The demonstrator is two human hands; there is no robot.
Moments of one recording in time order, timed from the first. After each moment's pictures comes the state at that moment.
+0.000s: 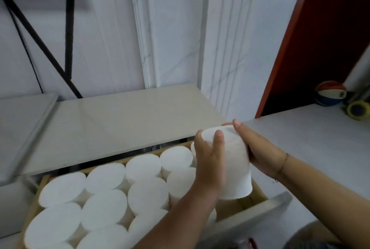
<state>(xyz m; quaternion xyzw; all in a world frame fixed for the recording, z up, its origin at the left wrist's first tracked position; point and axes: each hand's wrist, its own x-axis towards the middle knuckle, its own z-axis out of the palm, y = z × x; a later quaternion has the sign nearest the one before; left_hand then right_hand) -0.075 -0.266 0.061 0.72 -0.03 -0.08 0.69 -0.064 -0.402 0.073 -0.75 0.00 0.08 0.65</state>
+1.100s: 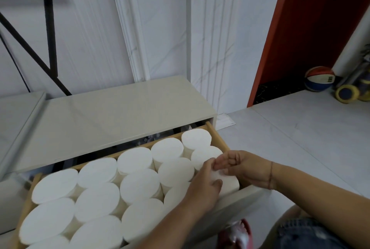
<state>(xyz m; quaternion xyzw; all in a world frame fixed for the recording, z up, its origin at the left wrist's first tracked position) -0.102 -0.262 -0.022 0.85 -0.18 -0.18 0.46 -0.099 -0.430 0.005 -0.73 0.05 0.22 0.65</state>
